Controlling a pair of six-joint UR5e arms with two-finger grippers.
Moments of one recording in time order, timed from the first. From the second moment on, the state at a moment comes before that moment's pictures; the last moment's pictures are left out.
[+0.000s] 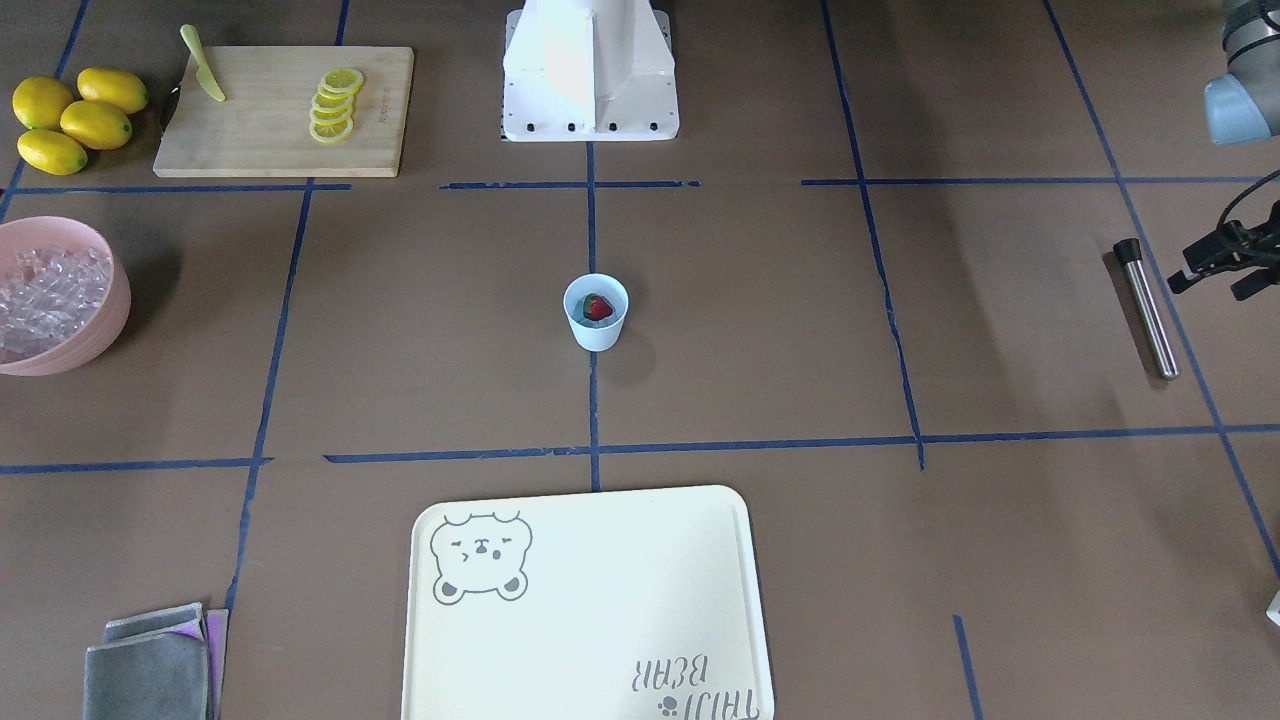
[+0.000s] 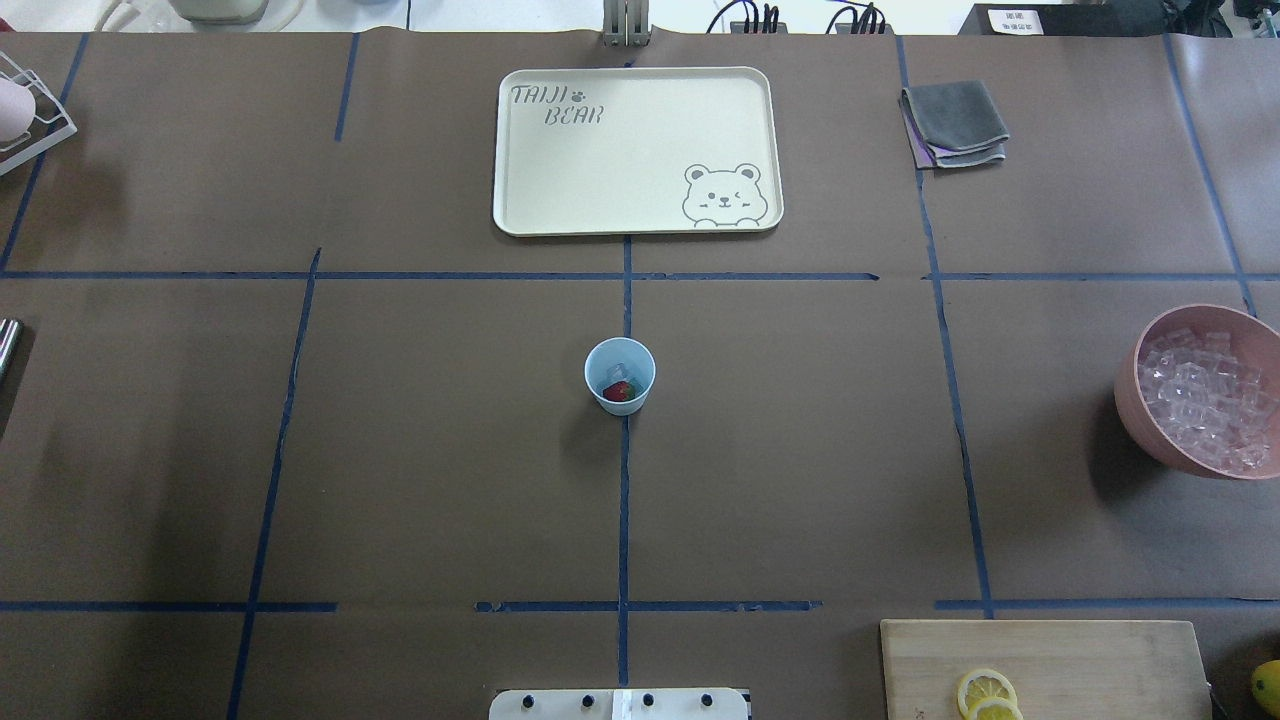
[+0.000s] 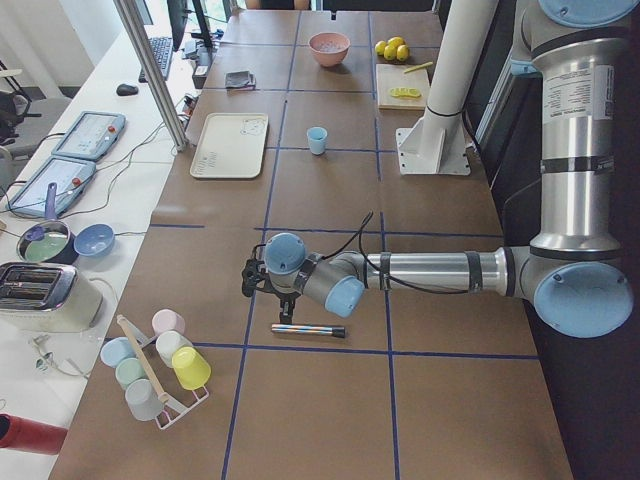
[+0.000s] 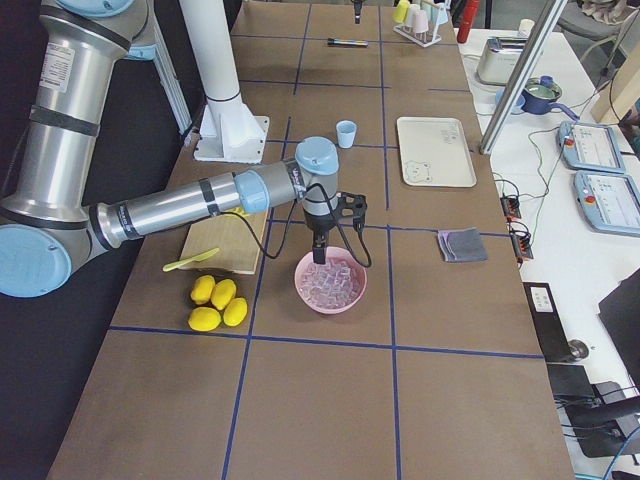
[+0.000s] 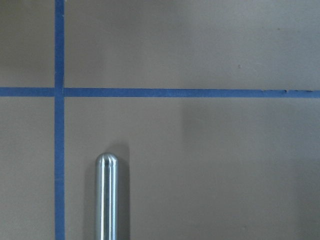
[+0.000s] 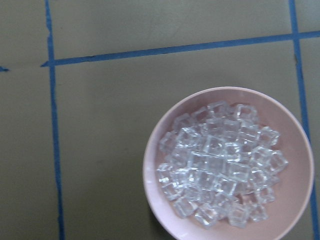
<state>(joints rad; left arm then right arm) -1.36 -1.48 -1.58 -2.05 -2.47 -0.38 1.32 -1.84 2.09 -1.53 2.28 0.39</state>
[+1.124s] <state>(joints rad) -1.55 -1.47 -1.84 -1.36 -2.42 0.05 1.57 -1.77 1.83 -1.57 2.38 -0.05</state>
